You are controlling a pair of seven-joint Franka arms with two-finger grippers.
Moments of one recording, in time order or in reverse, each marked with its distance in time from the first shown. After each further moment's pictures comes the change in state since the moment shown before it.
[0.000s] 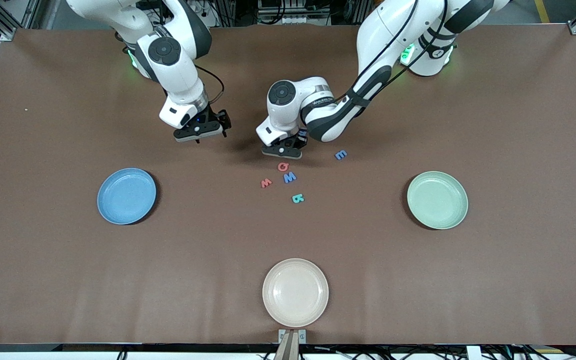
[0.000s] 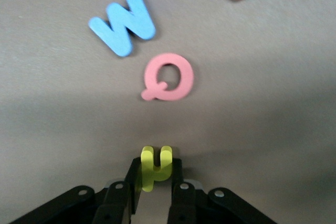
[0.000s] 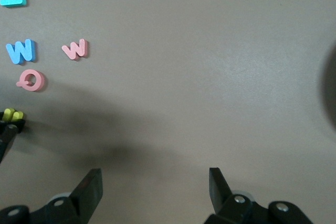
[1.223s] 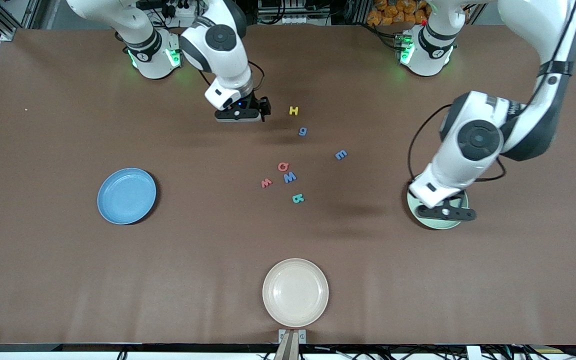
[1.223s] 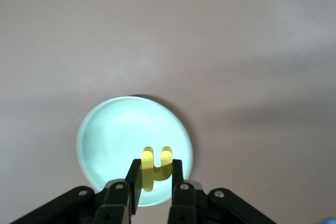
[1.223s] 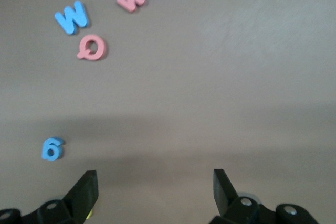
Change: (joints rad) left arm 0.550 -0.404 0.167 -0.015 -0.154 -0.313 0.851; right arm 0.049 0.169 0.229 0.144 0.008 -0.037 0.537
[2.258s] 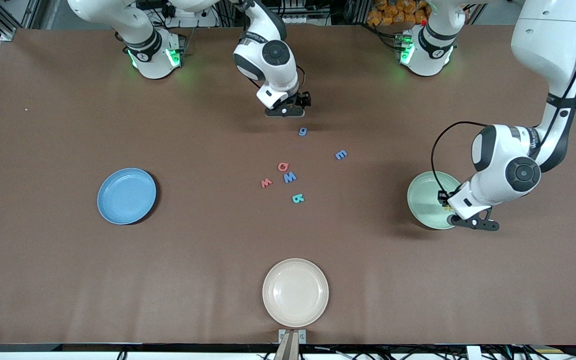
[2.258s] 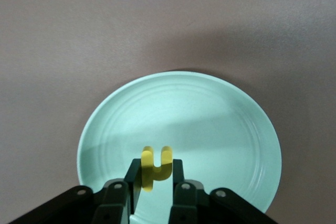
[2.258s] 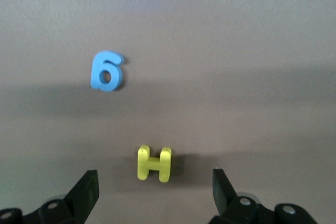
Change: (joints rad) left arm 0.001 0.113 0.204 -0.172 -0.195 0.270 0.258; right arm 0.171 0.337 0.045 0.204 0.045 0.081 0.135
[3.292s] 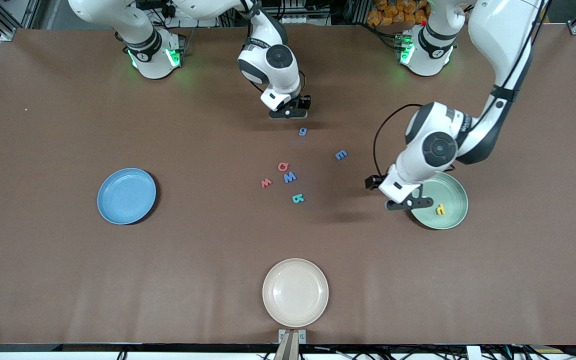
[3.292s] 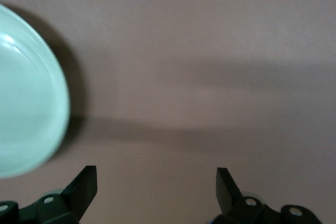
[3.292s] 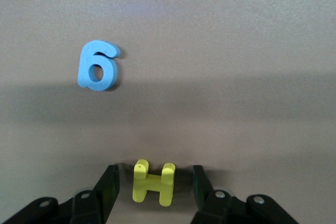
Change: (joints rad) left arm -0.095 -0.048 -0.269 -0.005 -0.006 -0.073 -0.638; right arm 0.067 0.066 -0.056 0.001 -0.031 0.094 0.007
